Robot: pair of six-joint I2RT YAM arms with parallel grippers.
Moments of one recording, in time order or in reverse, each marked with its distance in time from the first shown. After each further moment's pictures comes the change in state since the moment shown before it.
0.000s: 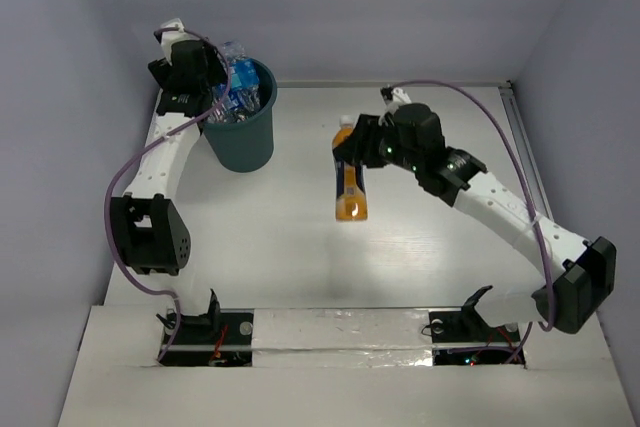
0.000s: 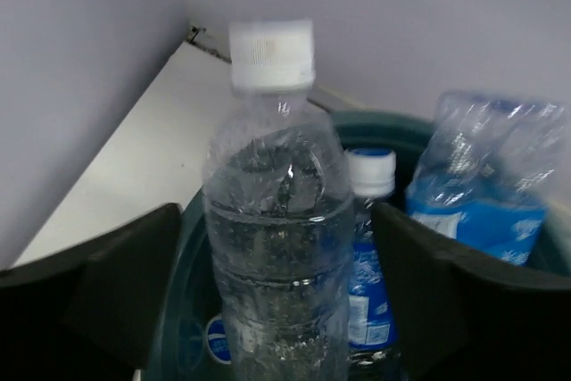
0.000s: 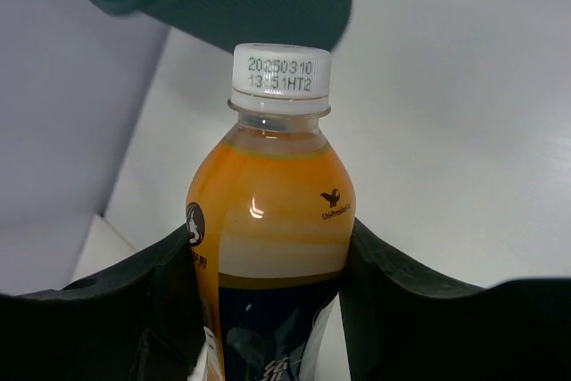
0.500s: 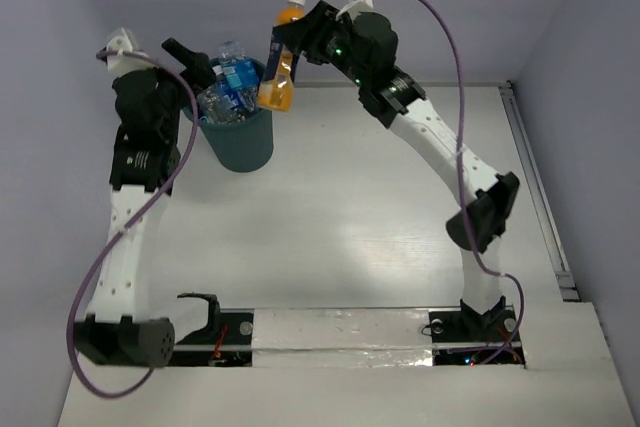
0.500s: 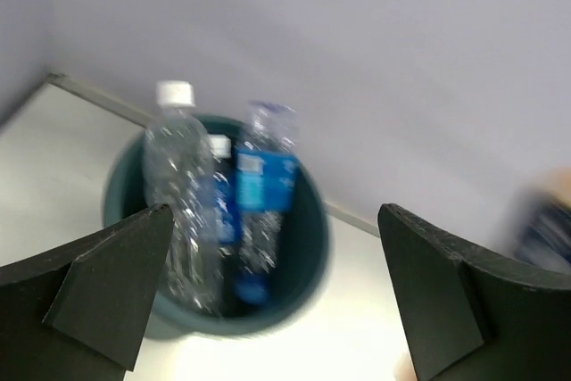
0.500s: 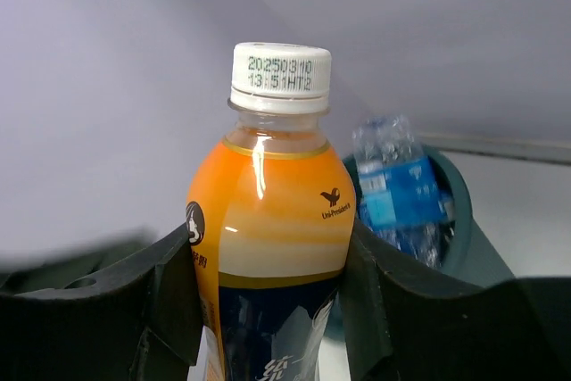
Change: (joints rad) left arm 0.000 -0.476 -0.188 0.006 0.228 -0.197; right arm 0.000 0.640 0.991 0.182 0.038 0.137
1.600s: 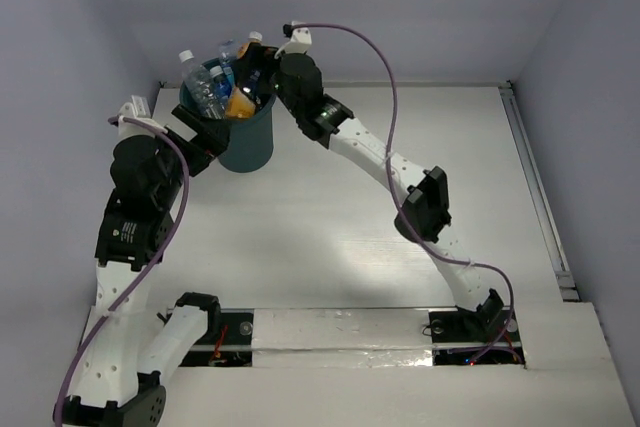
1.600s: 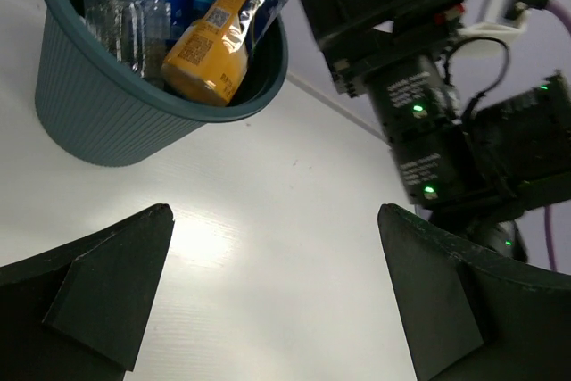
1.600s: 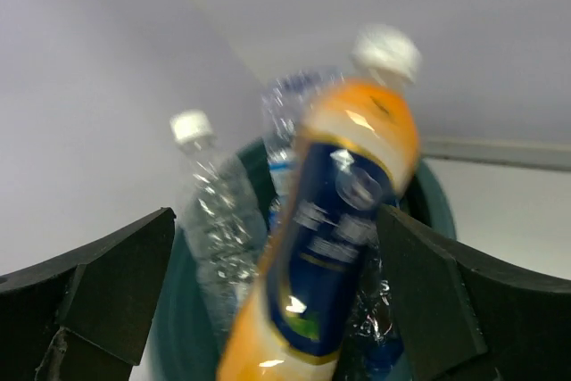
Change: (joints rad) left arm -0.082 -0.406 -0.243 -0.329 0.174 -0.227; right arm 0.149 0.473 0.340 0.079 0.349 -0.219
